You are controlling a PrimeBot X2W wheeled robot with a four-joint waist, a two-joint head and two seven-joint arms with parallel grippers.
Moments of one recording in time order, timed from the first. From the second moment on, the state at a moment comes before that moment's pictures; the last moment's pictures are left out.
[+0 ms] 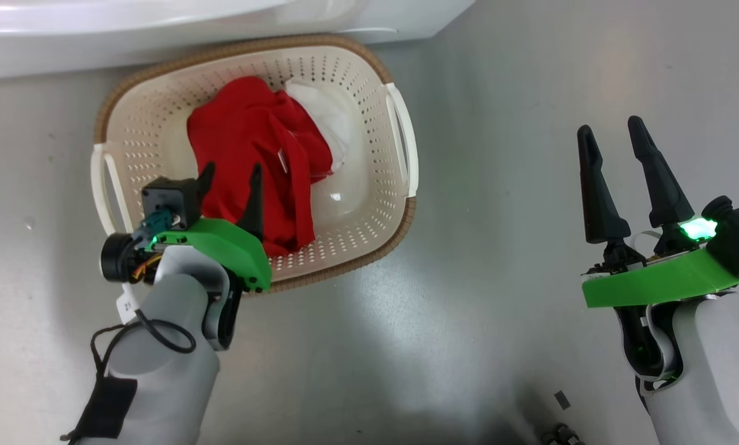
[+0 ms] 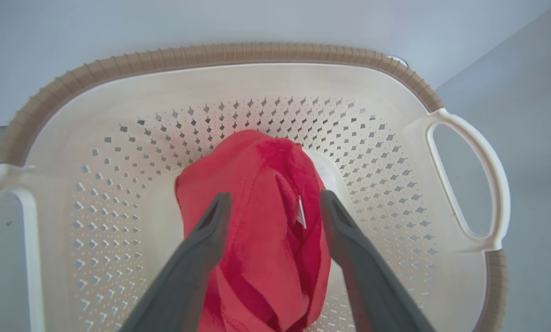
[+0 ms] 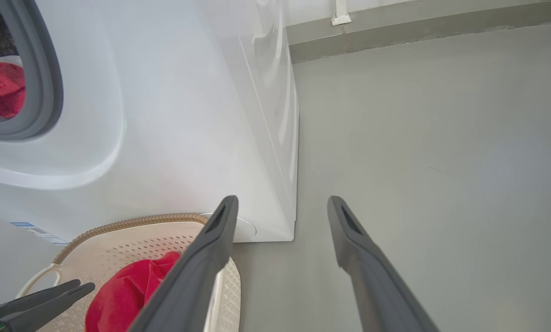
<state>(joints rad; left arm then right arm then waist) -0.83 0.03 -0.31 0.97 -0.41 0.00 -0.26 -0.36 -0.09 0.04 0.14 0.43 0.12 -0.26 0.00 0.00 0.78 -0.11</state>
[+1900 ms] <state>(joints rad) -0.14 0.03 -0.06 0.32 -0.26 -0.04 -0.26 0.03 -0.09 0.00 0.22 0.40 0.12 -0.26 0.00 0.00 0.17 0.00</state>
